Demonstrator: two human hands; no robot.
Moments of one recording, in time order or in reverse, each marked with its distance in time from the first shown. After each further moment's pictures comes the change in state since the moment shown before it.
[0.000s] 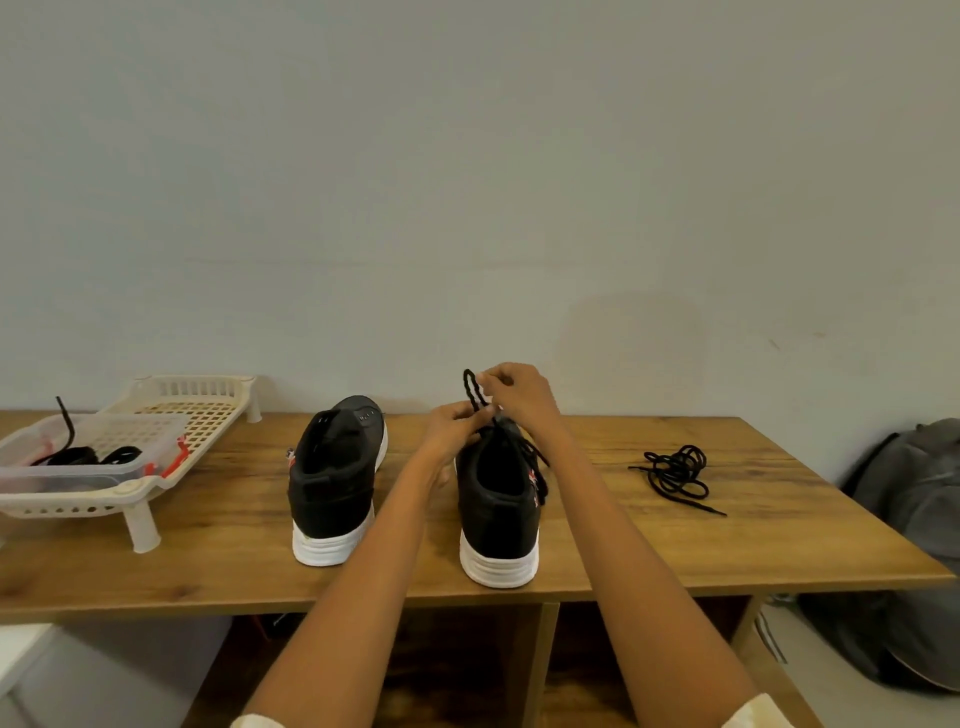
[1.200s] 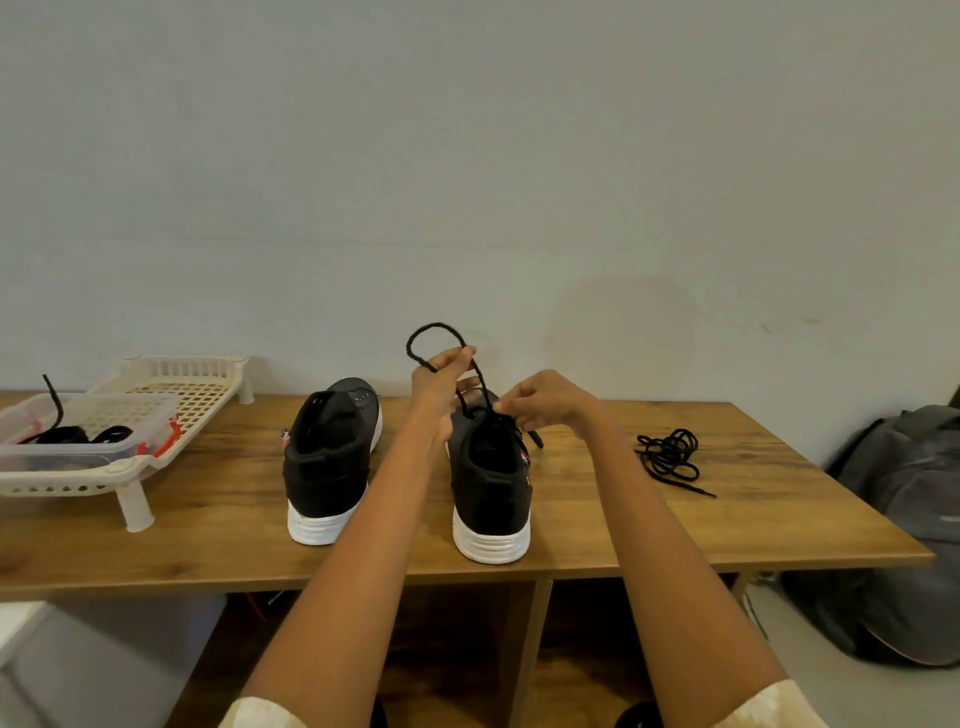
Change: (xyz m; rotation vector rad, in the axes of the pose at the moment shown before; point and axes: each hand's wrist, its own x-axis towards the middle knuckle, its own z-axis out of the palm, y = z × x) left_hand 0.009 0.026 0.004 -0.331 0.190 0.026; right_hand -0.008 0.023 -0.039 0.037 -0.356 0.193
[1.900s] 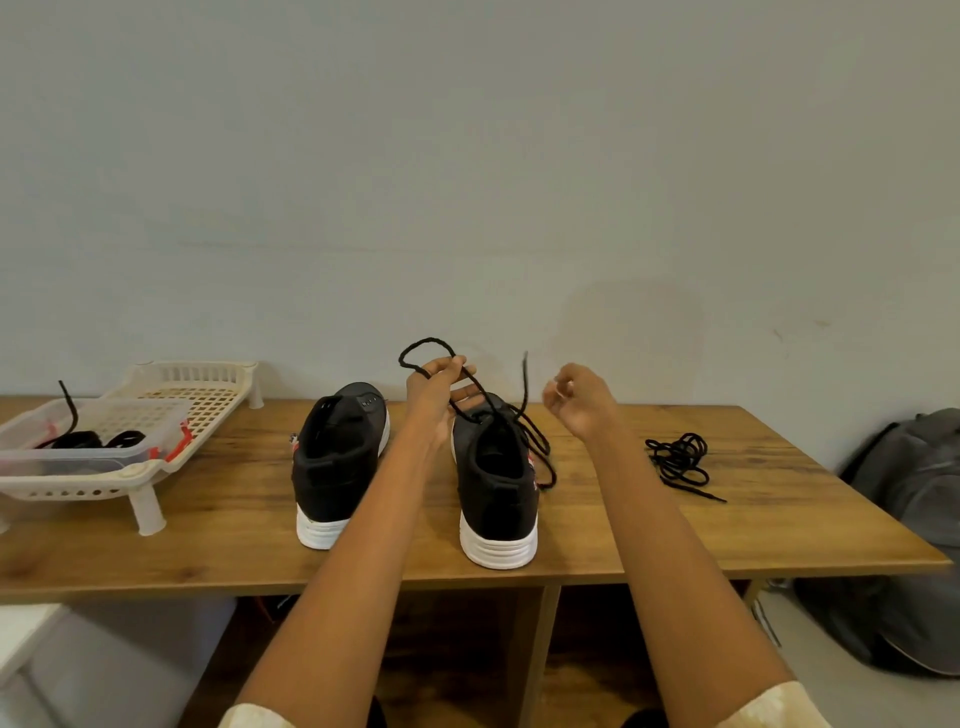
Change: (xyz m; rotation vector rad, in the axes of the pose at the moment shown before) left_hand -0.005 0.007 -0.010 -0.066 0.001 -0.021; right_hand 0.005 0.007 -0.002 1.279 0.360 0.121
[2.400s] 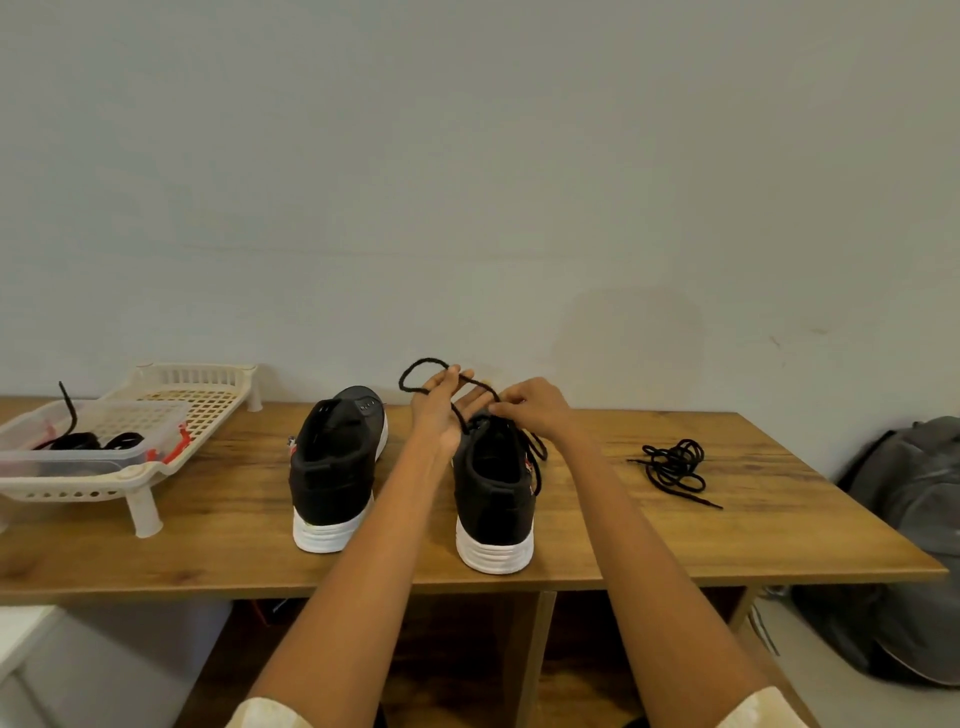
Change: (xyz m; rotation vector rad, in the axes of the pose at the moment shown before) left_hand -0.002 -0.013 0.009 -0.332 0.019 -0.041; right_hand -0.008 0.018 0.017 -1.450 -0.349 -0.384
